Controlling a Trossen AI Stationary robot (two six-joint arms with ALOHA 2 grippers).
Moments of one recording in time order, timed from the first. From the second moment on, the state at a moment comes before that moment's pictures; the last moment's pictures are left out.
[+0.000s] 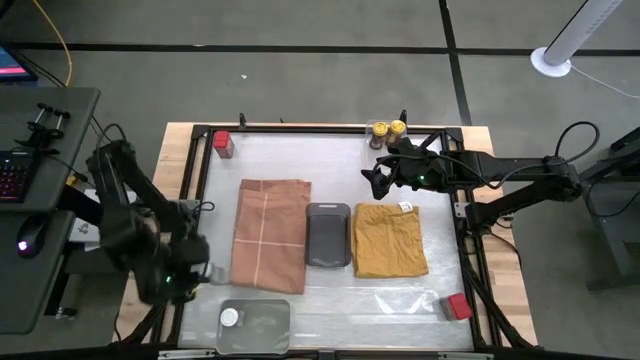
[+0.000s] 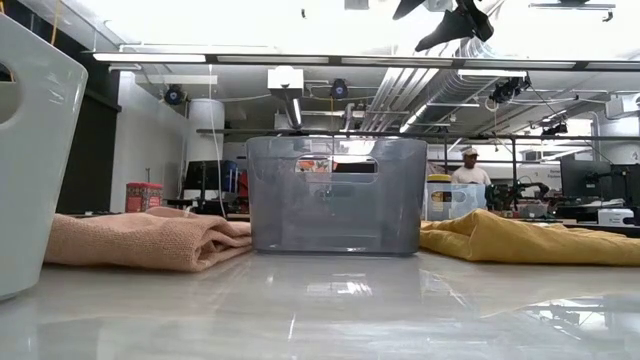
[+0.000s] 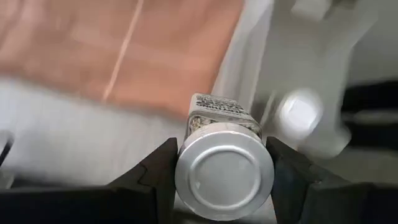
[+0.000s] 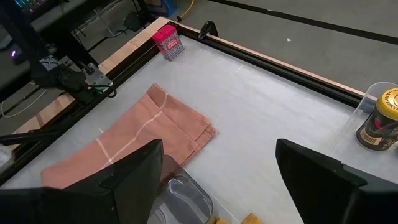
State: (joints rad) left arm -1.02 1.23 1.29 -1.36 -0.32 -1.25; right arm 0.03 1.20 1.23 -0.67 0.48 0.69
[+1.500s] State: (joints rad) left arm -0.89 1.69 1.48 -0.99 -0.04 -0.61; right arm 0.03 1.20 1.23 -0.72 0.44 0.65
